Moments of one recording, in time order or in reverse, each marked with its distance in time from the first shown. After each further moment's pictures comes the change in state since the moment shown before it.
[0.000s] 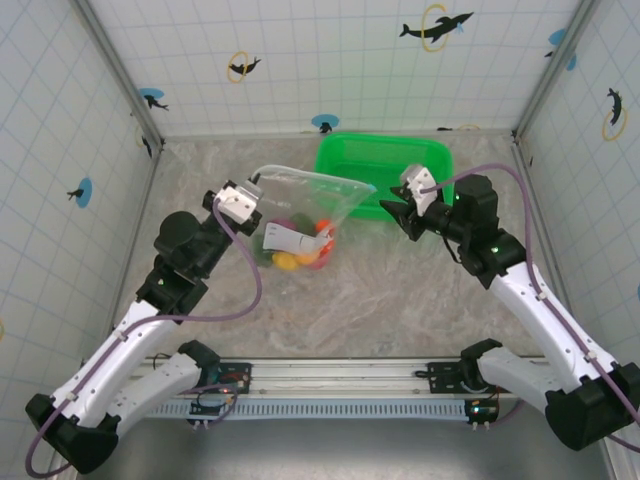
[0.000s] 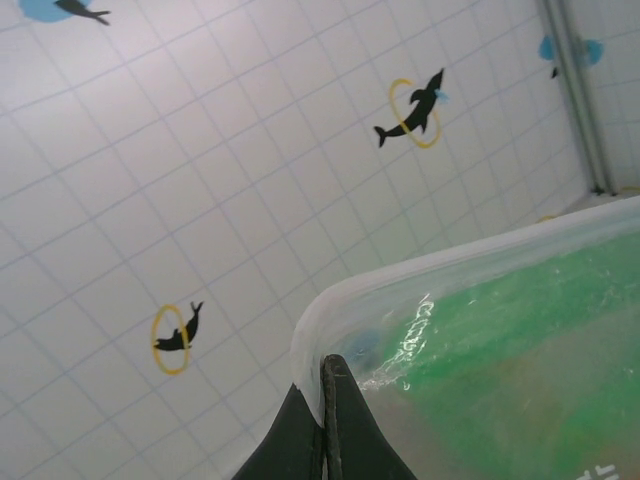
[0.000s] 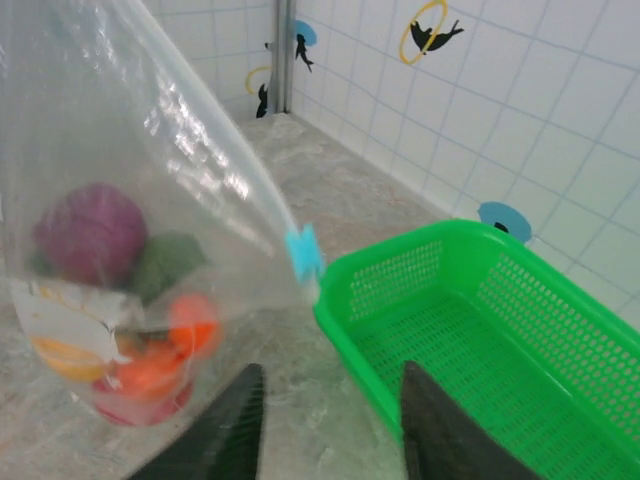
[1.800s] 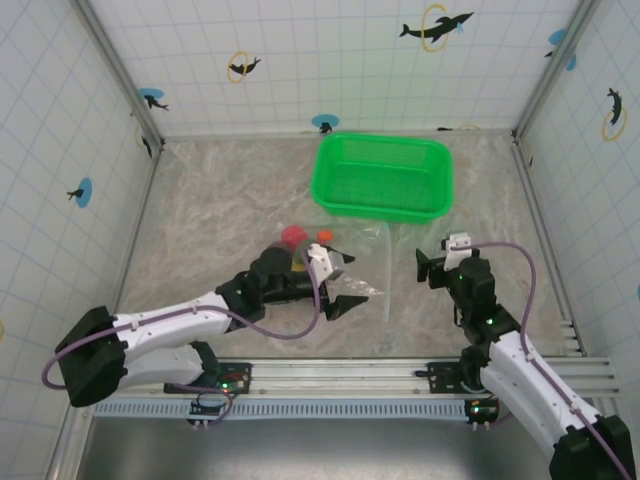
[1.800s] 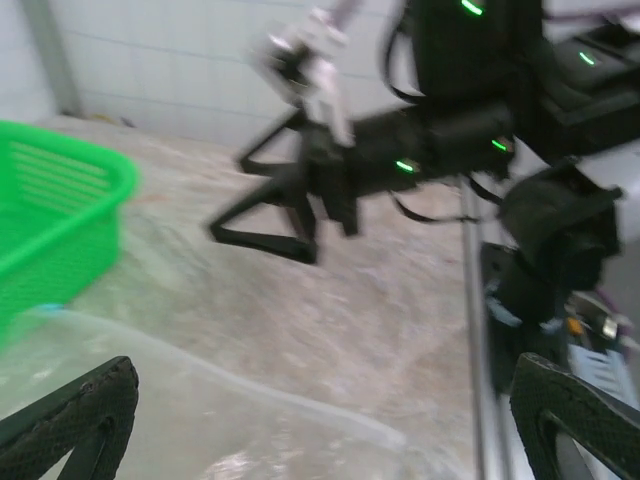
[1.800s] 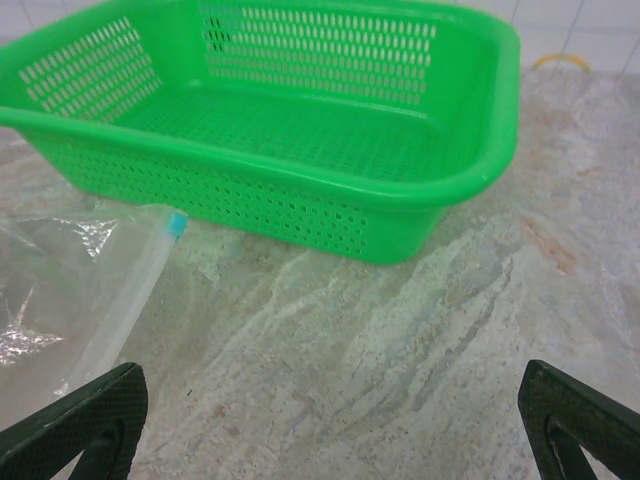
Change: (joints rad) left arm -0.402 0.319 -0.289 0.319 0.451 -0.493; right arm -0.051 -0.428 -0.756 0.284 0.566 0.298
